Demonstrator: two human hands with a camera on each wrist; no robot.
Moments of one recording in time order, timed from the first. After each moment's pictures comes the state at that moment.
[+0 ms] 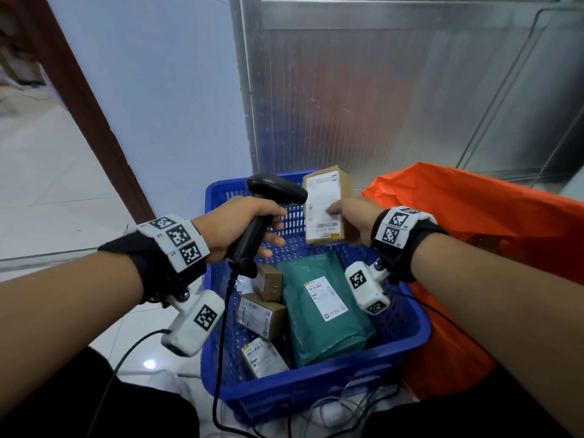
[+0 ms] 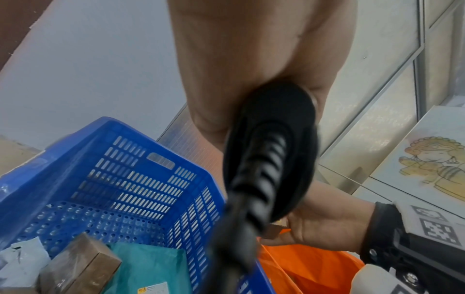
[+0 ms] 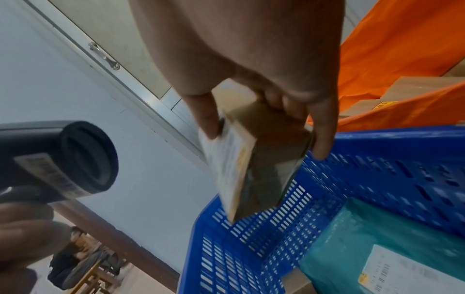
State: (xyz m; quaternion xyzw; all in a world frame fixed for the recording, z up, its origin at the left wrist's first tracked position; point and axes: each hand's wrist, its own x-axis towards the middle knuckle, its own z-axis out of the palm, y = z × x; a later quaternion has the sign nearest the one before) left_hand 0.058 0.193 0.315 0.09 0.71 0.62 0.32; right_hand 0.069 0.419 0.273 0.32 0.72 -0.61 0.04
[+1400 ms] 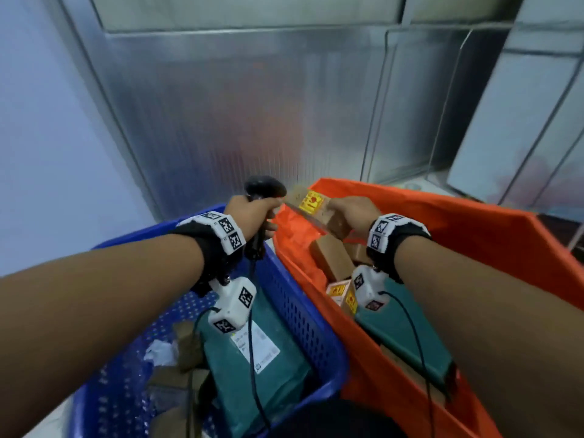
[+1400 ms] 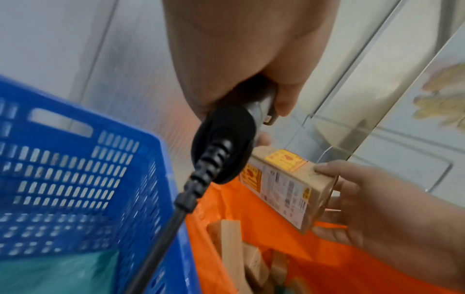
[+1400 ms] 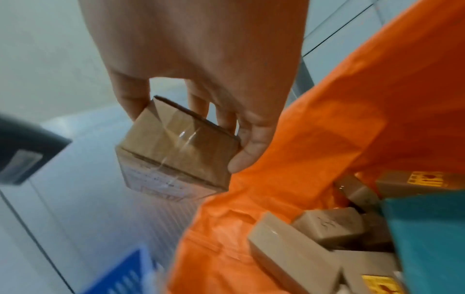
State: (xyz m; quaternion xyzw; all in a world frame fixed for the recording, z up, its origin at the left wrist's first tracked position) left_hand -0.004 0.447 0.286 0.12 0.72 0.65 0.22; right_hand 0.100 0.634 0.269 0.34 0.78 -0.51 -0.13
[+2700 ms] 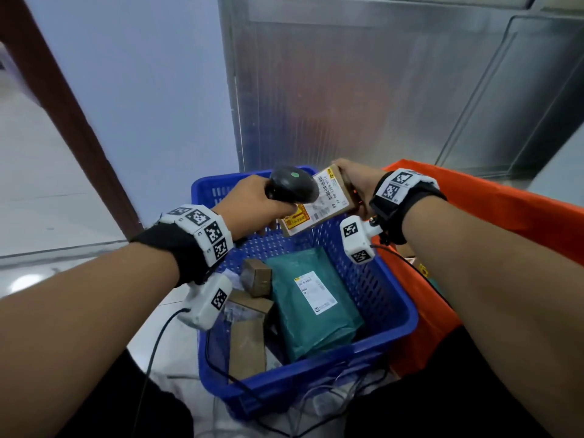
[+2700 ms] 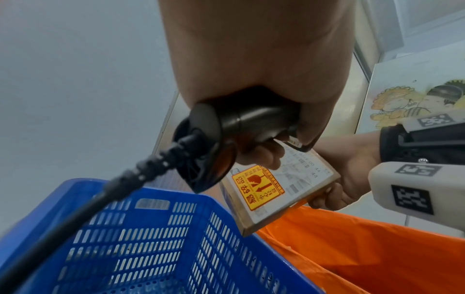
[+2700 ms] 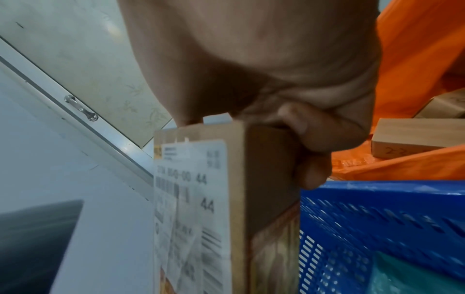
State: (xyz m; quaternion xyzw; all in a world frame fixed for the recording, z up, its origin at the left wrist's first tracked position) left_hand 0.037 0.217 0.312 0.26 0.86 0.43 0.12; right_hand 0.060 0.440 0.326 0.32 0.74 -0.58 0.11
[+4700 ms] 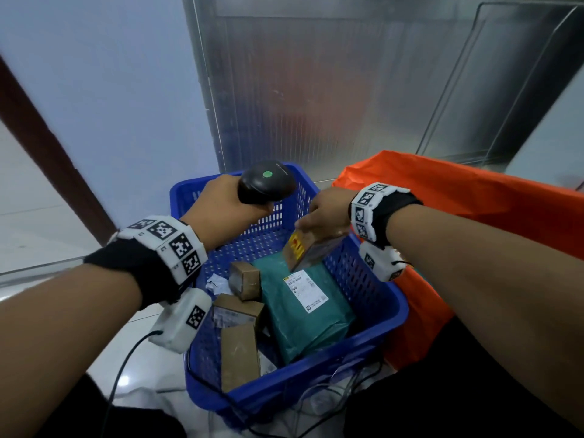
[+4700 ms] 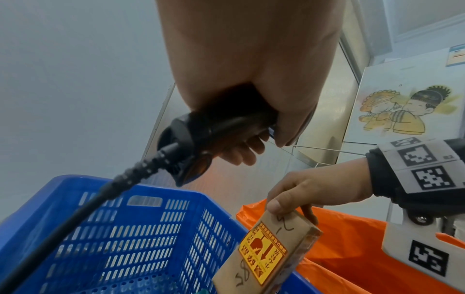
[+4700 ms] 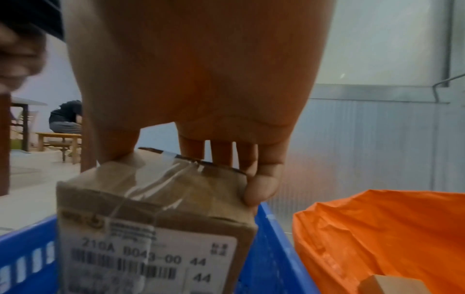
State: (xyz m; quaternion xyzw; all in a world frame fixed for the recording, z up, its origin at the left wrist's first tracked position) left_hand 0.047 0.212 0.313 0.27 0.87 0.41 0.05; right_hand 0.066 0.437 0.282 0.09 0.98 -0.05 0.16
